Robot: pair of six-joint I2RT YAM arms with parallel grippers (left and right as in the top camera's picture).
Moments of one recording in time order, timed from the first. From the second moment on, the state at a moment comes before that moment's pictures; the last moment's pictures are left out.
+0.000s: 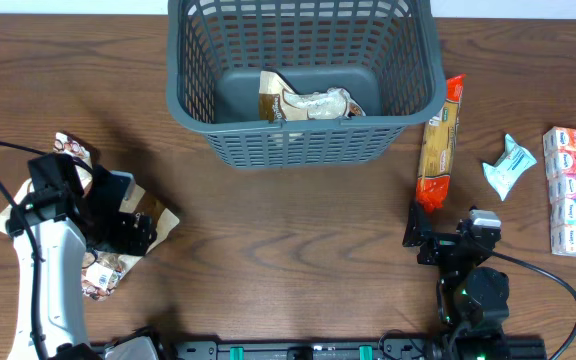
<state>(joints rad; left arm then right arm) 0.36 1.29 0.84 -0.96 0.12 0.55 0.12 0.10 0.06 -0.18 0.13 0.22</state>
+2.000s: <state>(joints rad) 0.45 1.58 0.76 -0.78 0.03 0.79 0.12 0.10 0.06 -0.18 0.13 0.22</state>
